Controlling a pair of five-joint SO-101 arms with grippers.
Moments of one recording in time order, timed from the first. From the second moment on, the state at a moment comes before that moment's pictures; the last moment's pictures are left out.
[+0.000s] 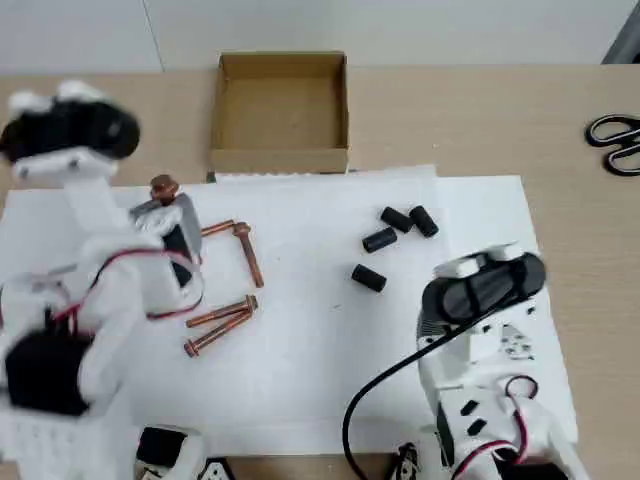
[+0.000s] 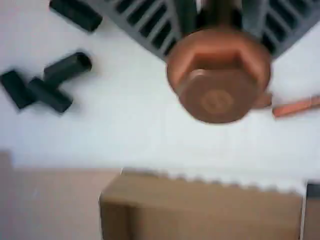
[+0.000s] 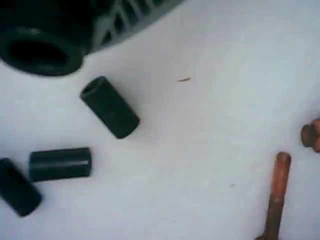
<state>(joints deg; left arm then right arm) 4.2 -52.2 13.7 83.4 23.1 -10.6 -93.3 49.8 84.1 4.1</state>
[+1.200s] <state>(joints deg) 11.7 -103.4 71.4 53.2 33.0 -40.4 -103.4 88.6 35.8 8.0</state>
